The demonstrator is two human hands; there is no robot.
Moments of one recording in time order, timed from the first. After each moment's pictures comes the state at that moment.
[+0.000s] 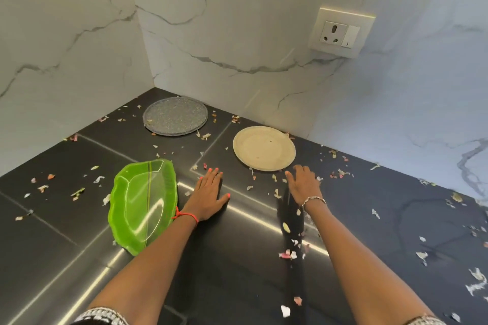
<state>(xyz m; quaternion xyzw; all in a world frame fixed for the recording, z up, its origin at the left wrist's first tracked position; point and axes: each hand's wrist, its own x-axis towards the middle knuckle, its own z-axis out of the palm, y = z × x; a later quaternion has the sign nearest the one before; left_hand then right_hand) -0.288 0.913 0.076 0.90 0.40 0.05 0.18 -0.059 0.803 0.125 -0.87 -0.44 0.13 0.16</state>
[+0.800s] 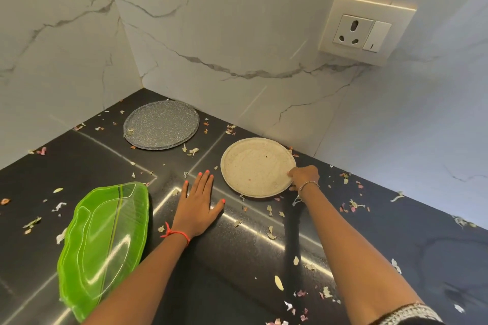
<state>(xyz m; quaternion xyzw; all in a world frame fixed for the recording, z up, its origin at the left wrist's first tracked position) -0.238 0.966 0.048 0.88 0.46 0.06 0.09 0.028 0.925 0.102 -0.82 -0.10 0.34 0.44</state>
